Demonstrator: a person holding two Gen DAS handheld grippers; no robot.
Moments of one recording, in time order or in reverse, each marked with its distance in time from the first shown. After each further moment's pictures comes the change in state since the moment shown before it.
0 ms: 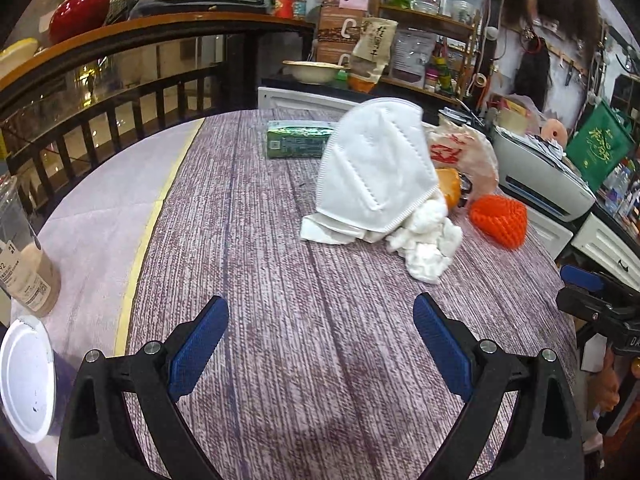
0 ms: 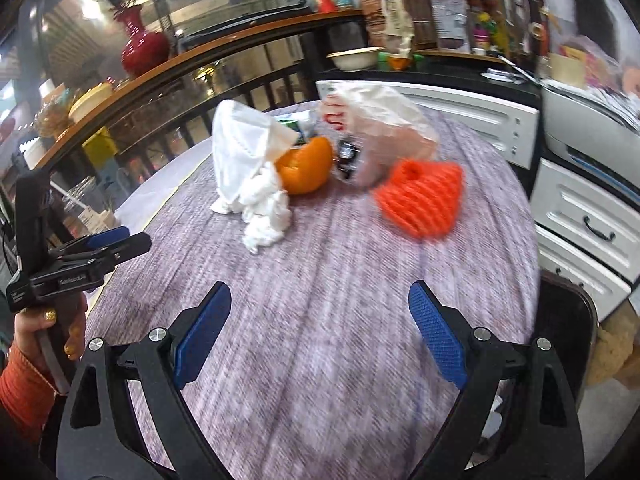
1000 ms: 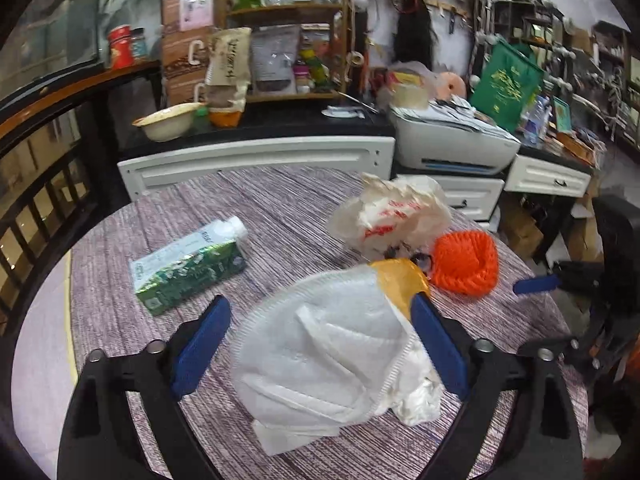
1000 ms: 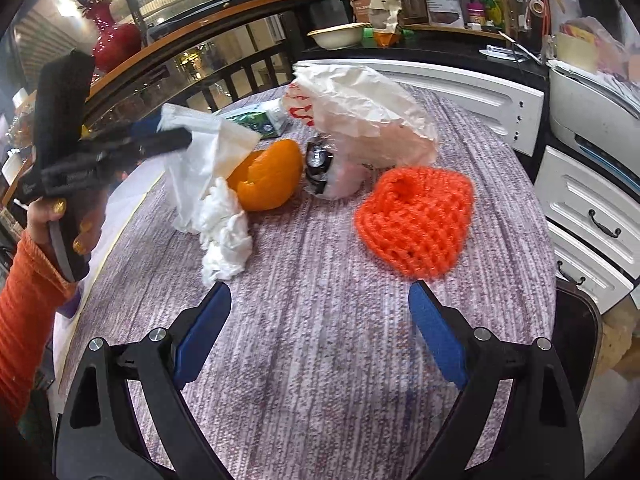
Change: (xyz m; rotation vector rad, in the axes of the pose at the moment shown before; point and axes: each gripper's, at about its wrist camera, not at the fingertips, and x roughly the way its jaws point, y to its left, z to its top) left arm 0.082 -0.042 0.110 0.442 -0.001 -0.362; right arm 0.045 -0.024 0.031 0.060 0.082 -0.051
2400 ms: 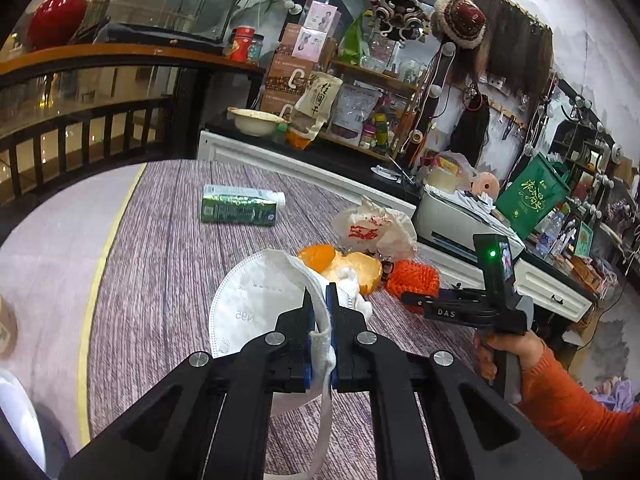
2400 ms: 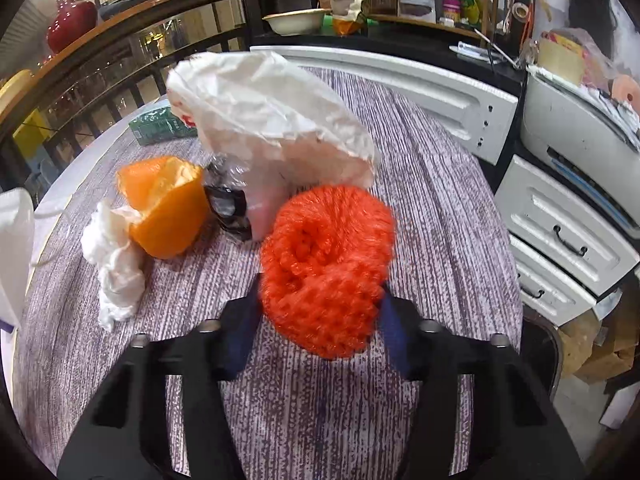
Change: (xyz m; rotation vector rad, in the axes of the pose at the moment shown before) left arm -0.111 -0.048 -0.076 -0.442 -0.229 0.117; right arm 0.045 -0.035 0.030 -0.028 0.043 -0.180
